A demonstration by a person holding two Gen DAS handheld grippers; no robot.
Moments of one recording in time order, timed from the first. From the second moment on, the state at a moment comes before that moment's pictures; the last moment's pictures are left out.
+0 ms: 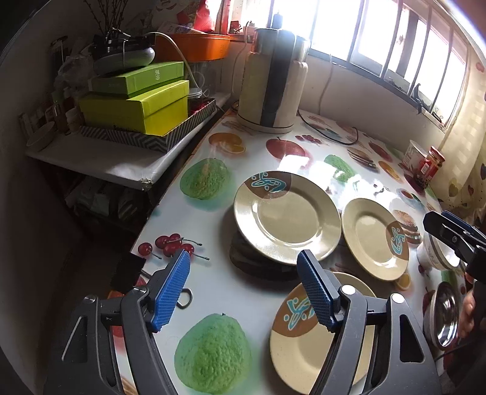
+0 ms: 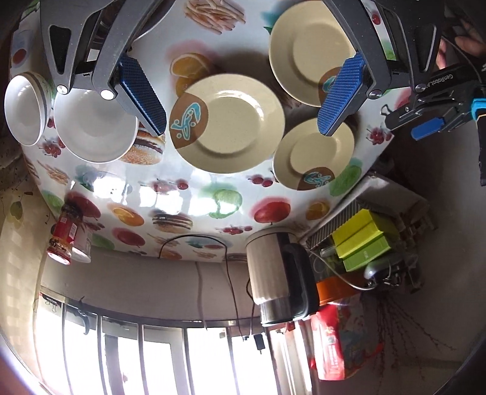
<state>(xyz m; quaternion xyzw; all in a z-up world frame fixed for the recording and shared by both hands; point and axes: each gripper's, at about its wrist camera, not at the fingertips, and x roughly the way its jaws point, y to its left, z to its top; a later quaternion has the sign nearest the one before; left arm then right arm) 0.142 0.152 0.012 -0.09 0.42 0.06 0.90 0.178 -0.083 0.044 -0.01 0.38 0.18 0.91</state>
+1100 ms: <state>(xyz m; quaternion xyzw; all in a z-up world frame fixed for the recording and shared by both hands) 0.218 0.184 -0.049 -0.19 0.47 0.05 0.86 0.316 -0.001 -0.046 0.01 0.49 0.30 0.82</state>
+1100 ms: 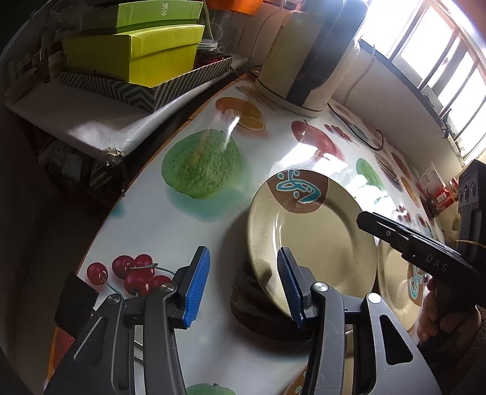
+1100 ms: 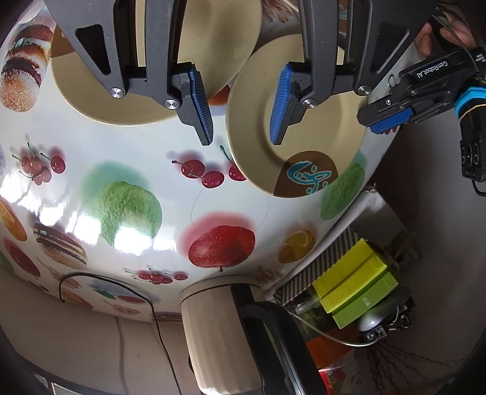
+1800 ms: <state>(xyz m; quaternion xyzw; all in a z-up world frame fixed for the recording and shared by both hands) 0.226 0.175 -0.048 -0.19 0.47 0.04 0.86 0.326 -0.006 -0.055 0.04 0.50 0.31 0.81</state>
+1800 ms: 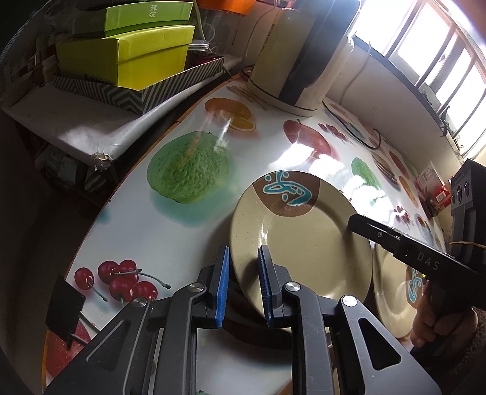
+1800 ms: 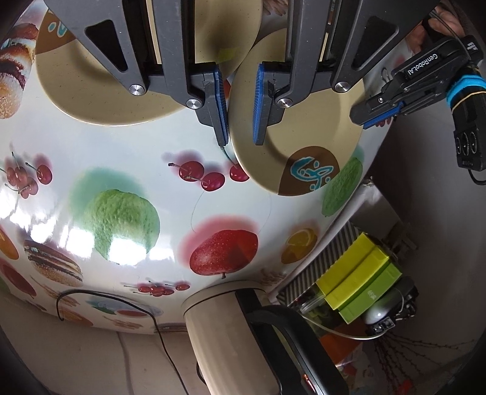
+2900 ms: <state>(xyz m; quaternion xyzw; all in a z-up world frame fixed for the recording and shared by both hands) 0.168 0.167 -0.006 -0.19 0.43 0.03 0.88 0.268 -0.023 -0.011 0.07 0.48 0.31 0.82</state>
